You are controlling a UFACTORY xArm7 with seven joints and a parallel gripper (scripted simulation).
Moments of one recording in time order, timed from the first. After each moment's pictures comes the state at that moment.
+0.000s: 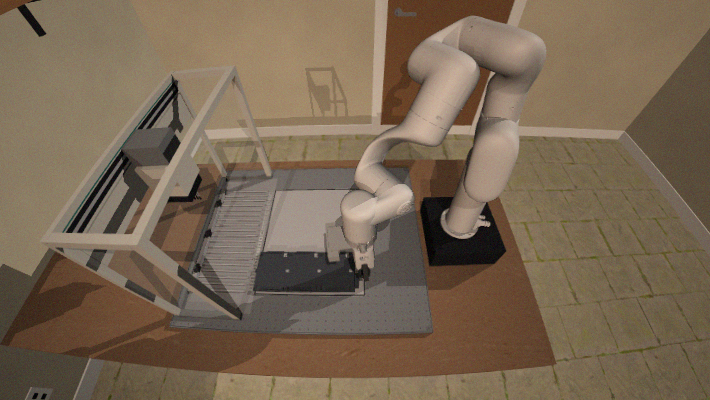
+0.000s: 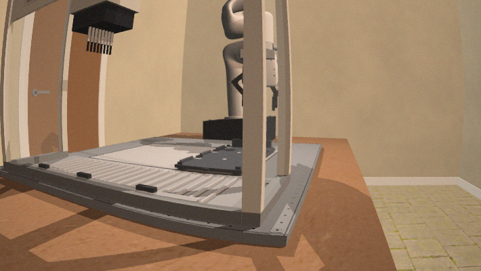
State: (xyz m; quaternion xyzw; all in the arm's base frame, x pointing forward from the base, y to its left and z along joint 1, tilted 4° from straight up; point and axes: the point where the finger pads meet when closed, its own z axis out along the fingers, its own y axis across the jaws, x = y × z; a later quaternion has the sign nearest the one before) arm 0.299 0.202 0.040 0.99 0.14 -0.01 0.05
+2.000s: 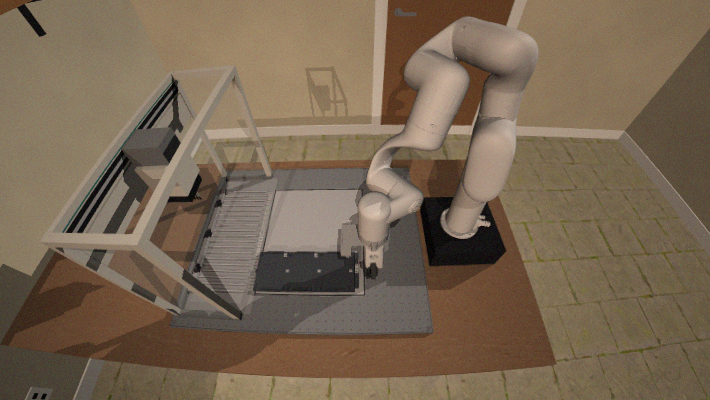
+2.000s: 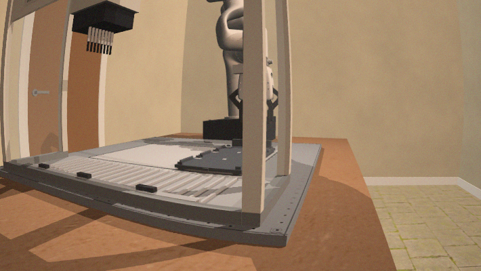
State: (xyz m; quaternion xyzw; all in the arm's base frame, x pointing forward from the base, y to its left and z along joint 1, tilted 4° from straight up) arm 0.273 0.178 0.002 1.00 0.08 0.00 0.03
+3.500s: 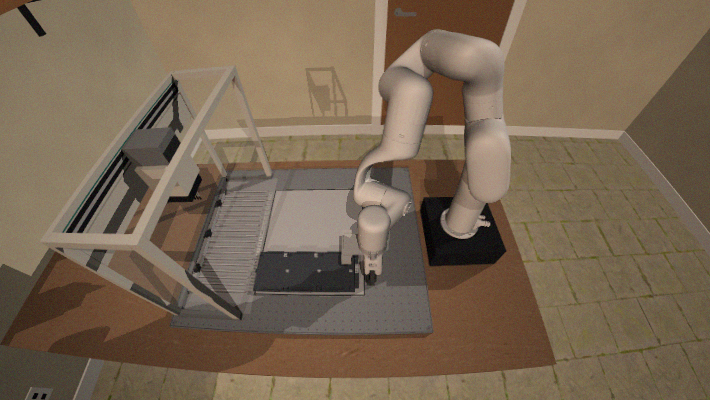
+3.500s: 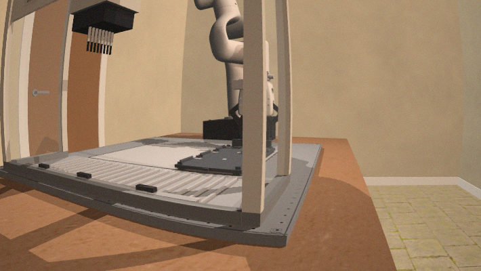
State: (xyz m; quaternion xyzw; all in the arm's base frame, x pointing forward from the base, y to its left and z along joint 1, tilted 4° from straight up) arm 0.275 0.175 -0.043 1.00 0.07 0.00 0.04
